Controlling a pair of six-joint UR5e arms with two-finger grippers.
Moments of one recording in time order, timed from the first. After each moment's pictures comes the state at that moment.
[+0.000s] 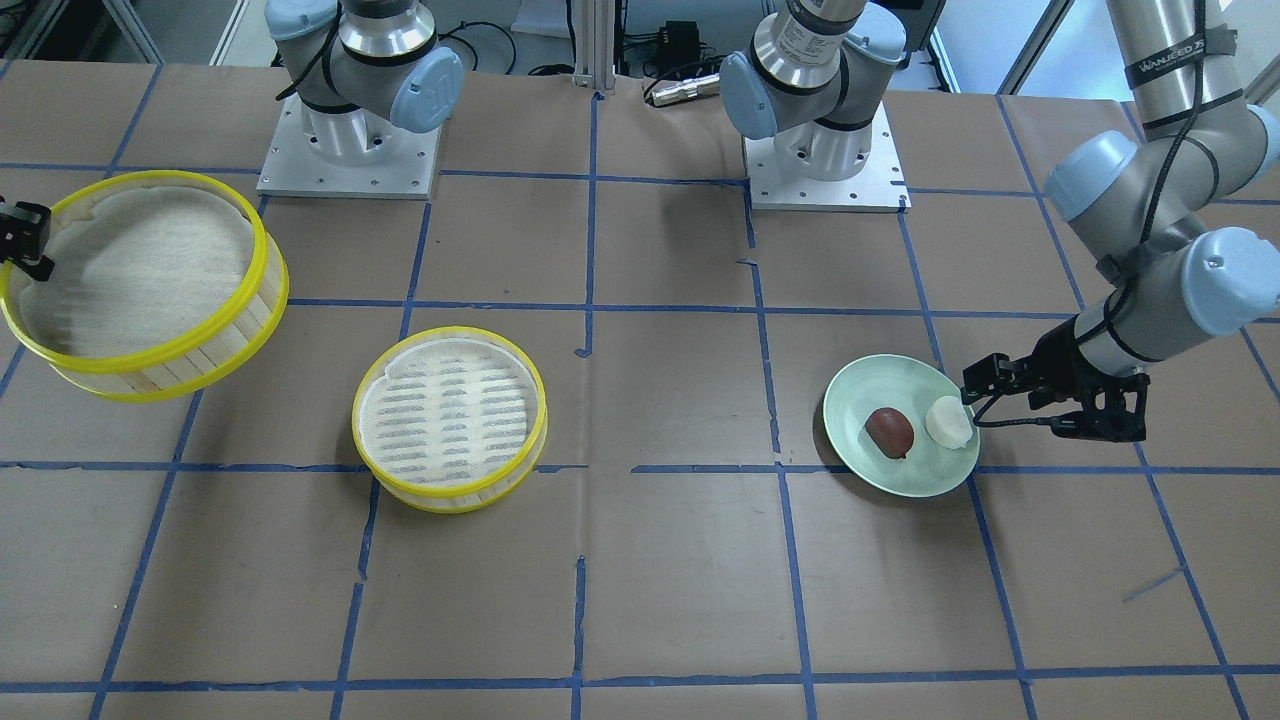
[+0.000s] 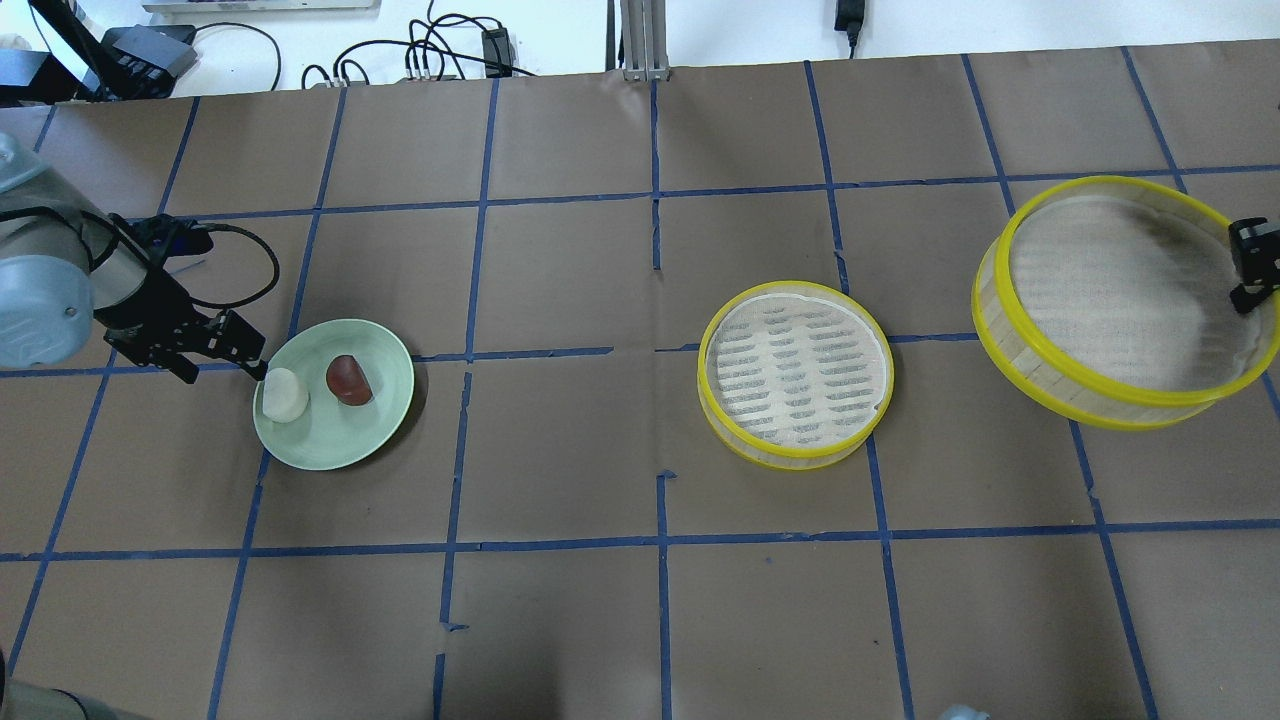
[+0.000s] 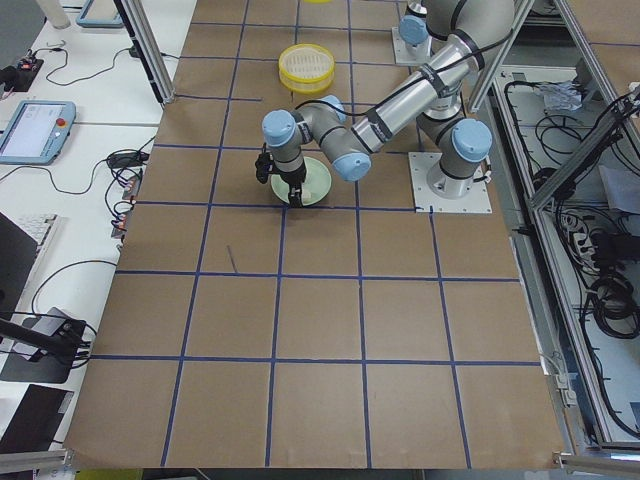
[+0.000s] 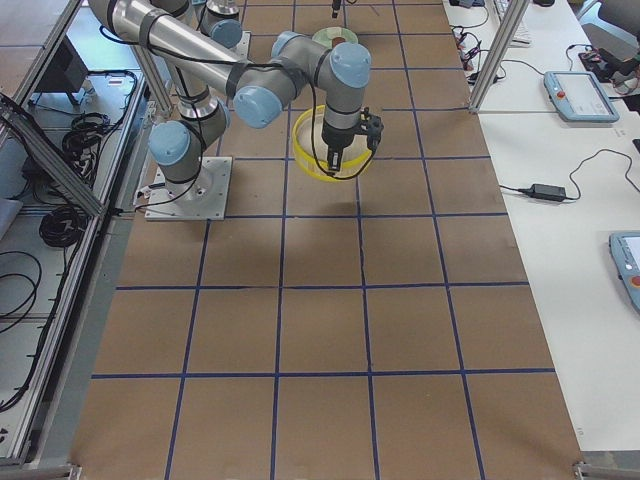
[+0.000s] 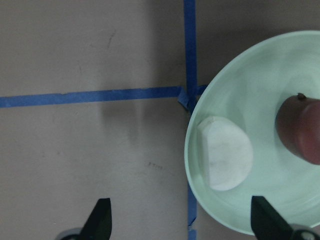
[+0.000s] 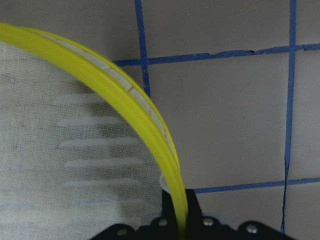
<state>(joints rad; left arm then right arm) -1.10 -1.84 -1.89 -1.14 1.56 0.51 1.02 -1.59 1.74 -1.67 -1.62 -0.48</state>
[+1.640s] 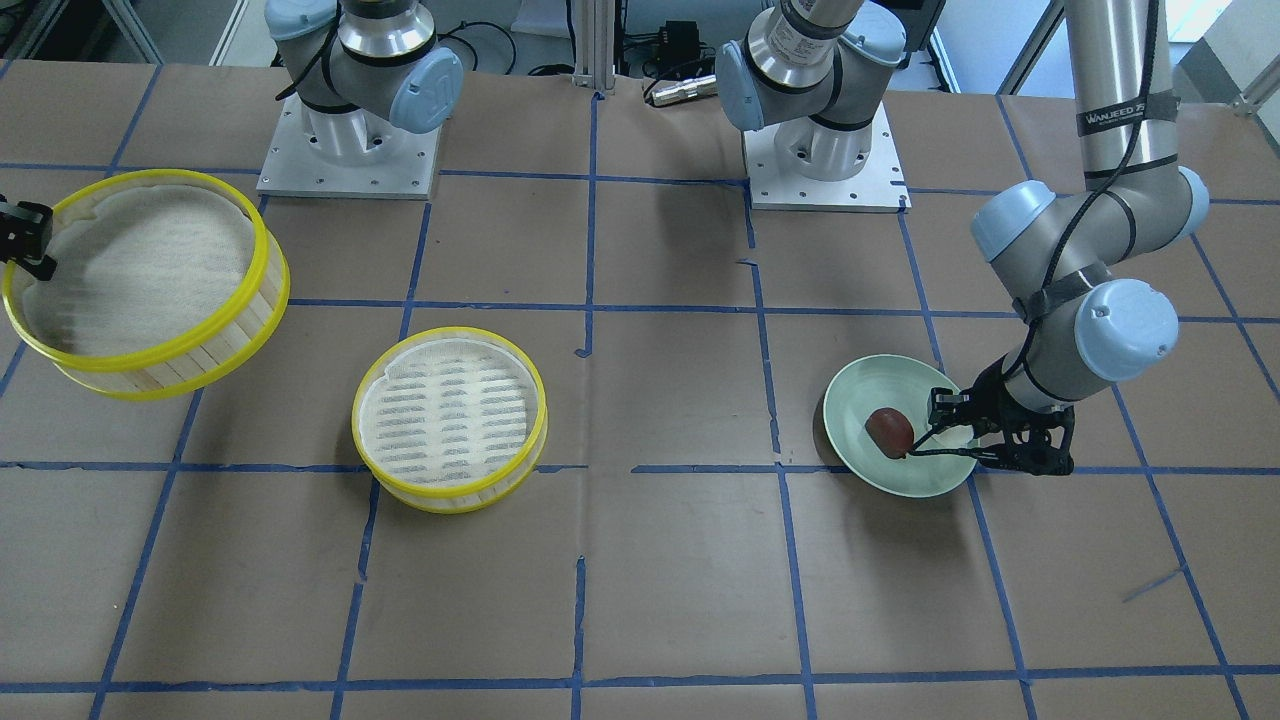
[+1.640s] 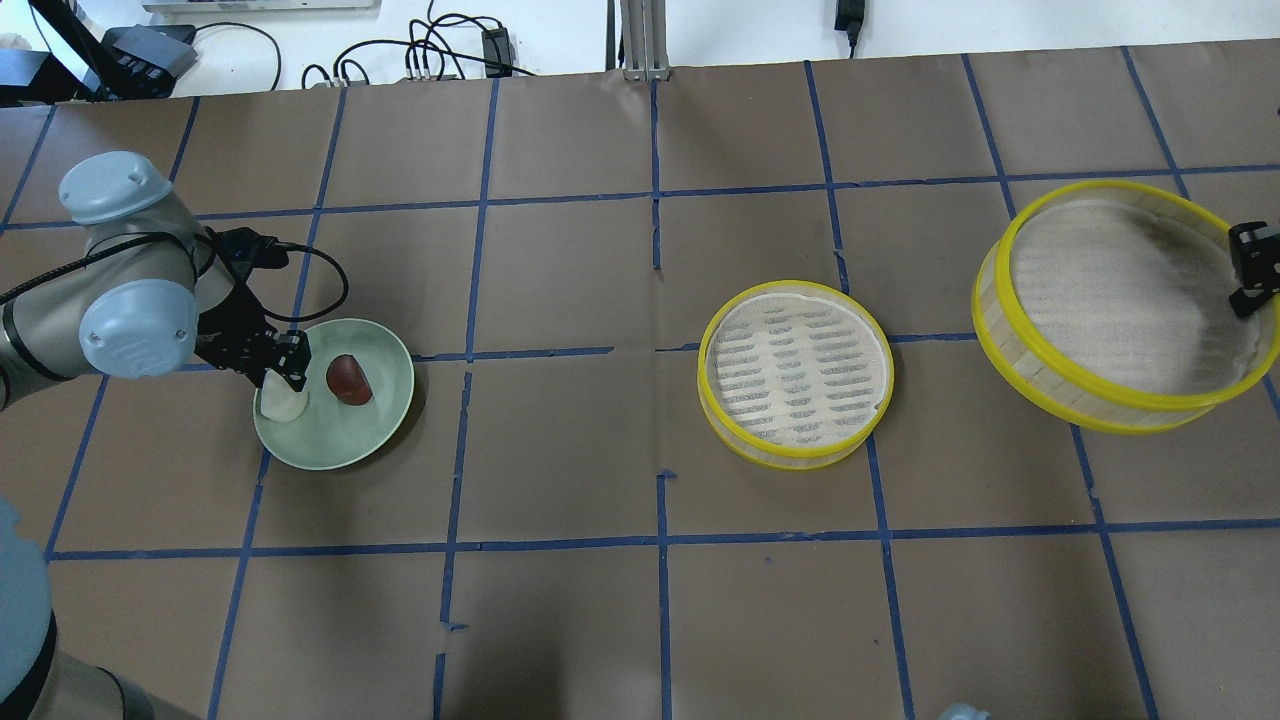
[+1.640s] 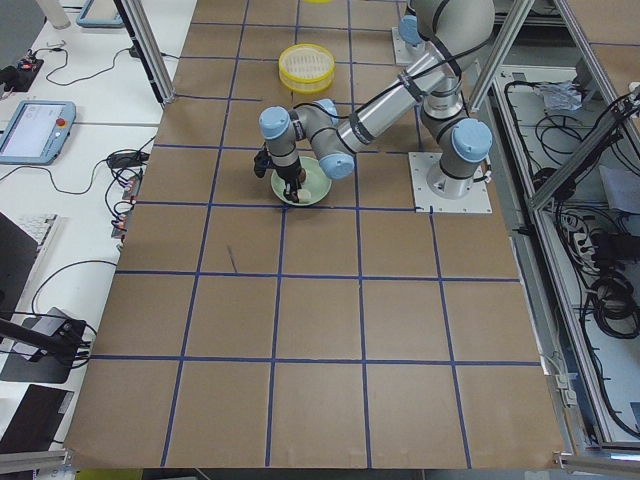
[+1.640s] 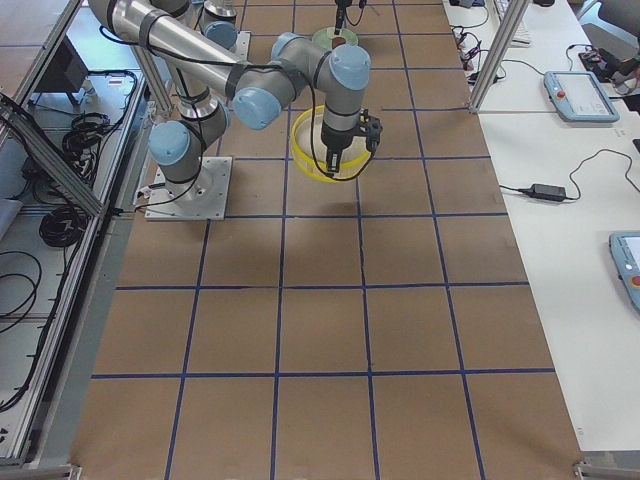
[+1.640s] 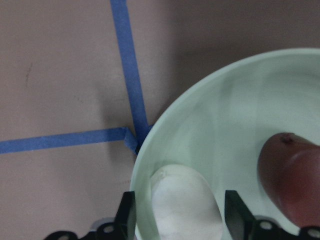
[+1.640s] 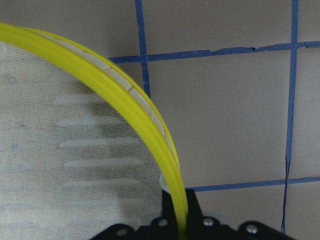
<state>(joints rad) -1.19 -1.92 -1.93 -1.00 1.65 0.49 1.02 -1.59 1.75 -1.66 -1.62 -0.48</state>
